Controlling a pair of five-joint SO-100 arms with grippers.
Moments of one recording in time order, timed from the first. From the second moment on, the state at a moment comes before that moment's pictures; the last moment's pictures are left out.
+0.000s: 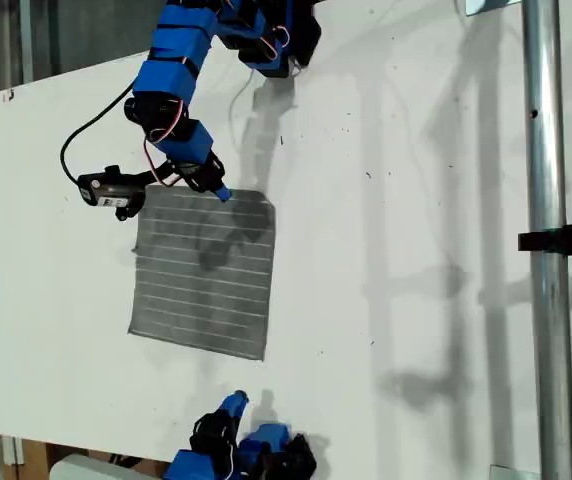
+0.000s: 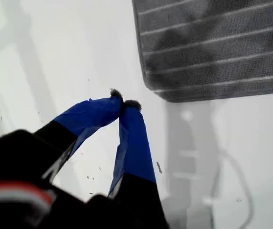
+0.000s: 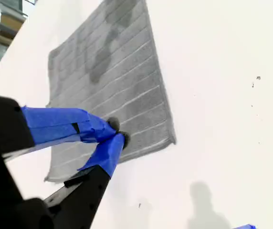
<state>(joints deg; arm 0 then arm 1) -13.5 148.1 115.5 95.8 -78.3 11.8 99.5 78.6 85.8 37.9</state>
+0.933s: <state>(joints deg) -12.6 128.9 101.0 96.3 -71.8 17.1 74.7 82.6 79.2 27.0</state>
